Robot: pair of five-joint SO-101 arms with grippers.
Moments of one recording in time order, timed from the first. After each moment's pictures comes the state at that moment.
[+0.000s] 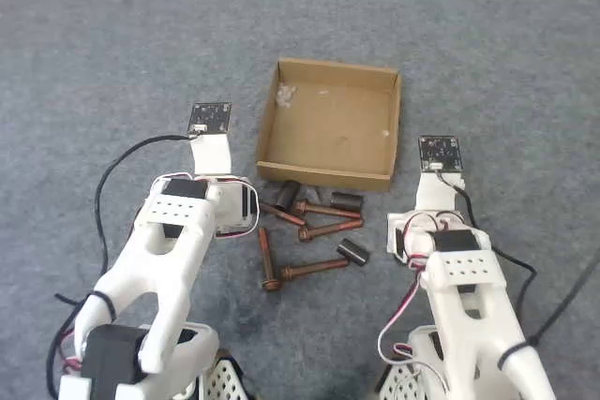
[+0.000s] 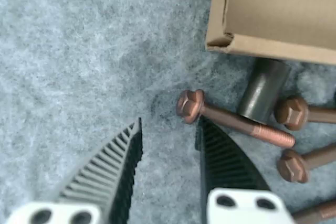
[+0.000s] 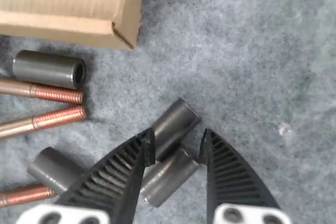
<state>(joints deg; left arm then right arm) 1.3 -17.7 56.4 47.9 13.1 -7.6 -38.8 70.7 42.6 -5.2</state>
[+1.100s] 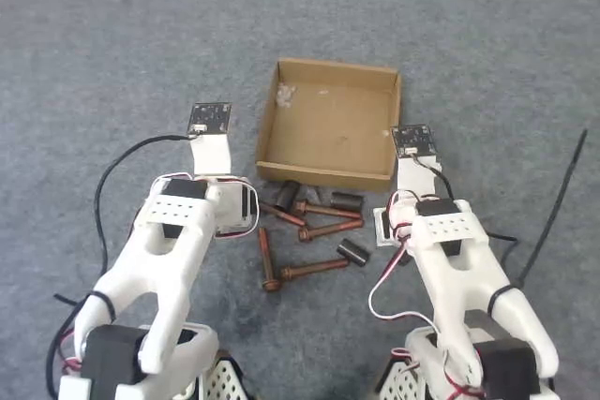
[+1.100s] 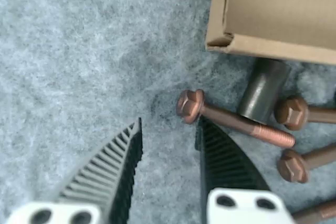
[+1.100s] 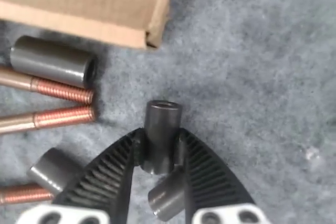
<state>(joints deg) 1.3 -17.7 56.4 47.9 13.1 -11.3 -22.2 60.8 42.9 -2.4</state>
